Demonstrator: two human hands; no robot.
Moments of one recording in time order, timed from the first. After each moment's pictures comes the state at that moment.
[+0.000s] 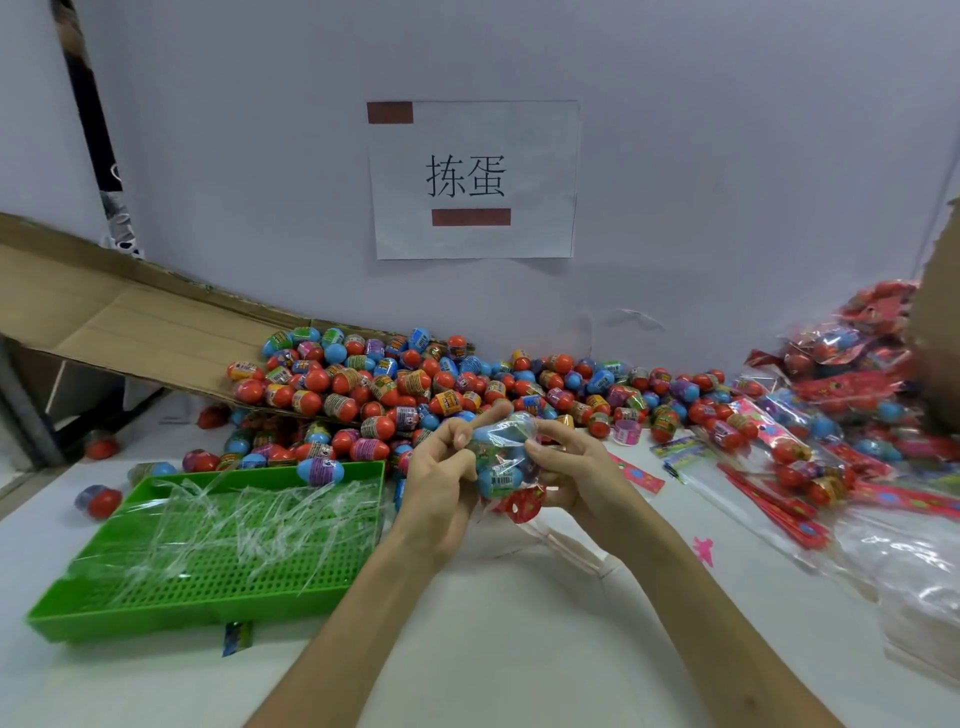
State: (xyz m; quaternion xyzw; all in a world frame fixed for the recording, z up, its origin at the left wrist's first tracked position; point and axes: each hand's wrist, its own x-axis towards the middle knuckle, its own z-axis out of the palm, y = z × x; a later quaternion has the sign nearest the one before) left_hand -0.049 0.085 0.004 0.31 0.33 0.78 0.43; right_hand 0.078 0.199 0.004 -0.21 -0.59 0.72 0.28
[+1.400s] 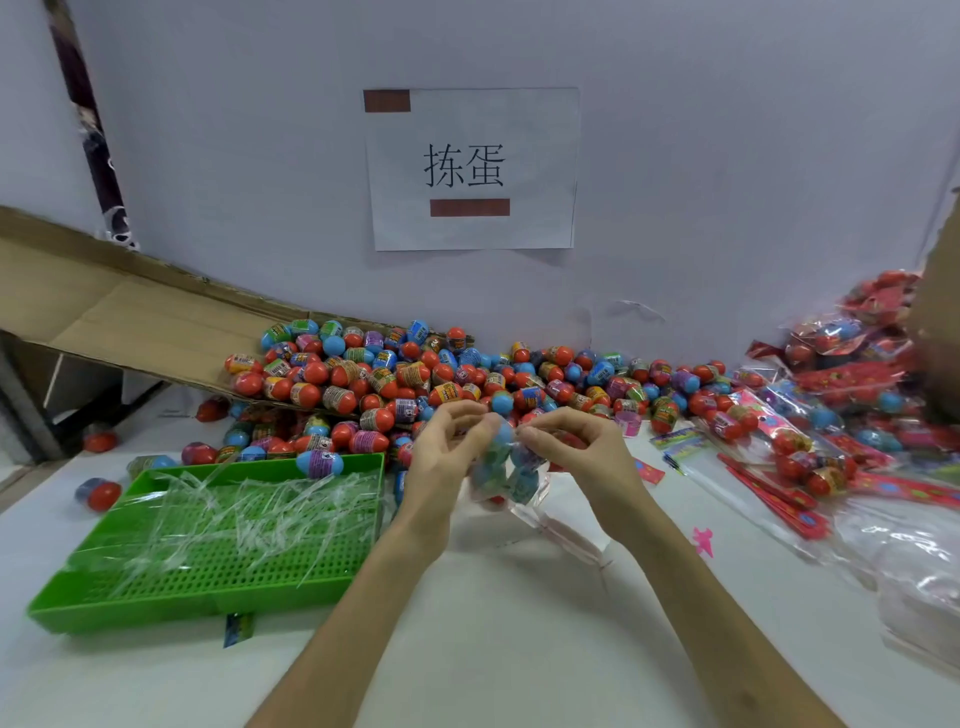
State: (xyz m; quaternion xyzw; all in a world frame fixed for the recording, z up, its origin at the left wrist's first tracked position) left_hand -0.054 0.088 -0.003 0.36 0.54 0.70 0.30; right_hand 0.082 0.192 0.013 -0.24 -0.68 0.58 0.37
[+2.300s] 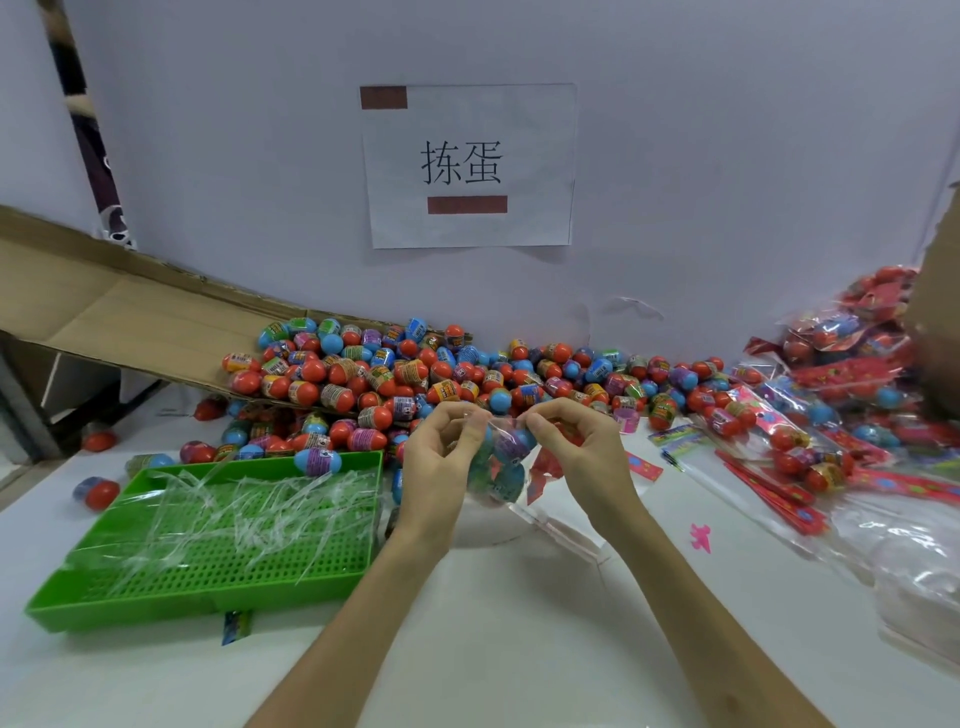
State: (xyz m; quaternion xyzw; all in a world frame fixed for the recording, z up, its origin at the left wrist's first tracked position) left_hand -0.048 0.089 -0.005 0.34 0.52 0.75 0.24; right_hand 0.074 0.186 0.010 -0.25 -0.71 0.49 0.44
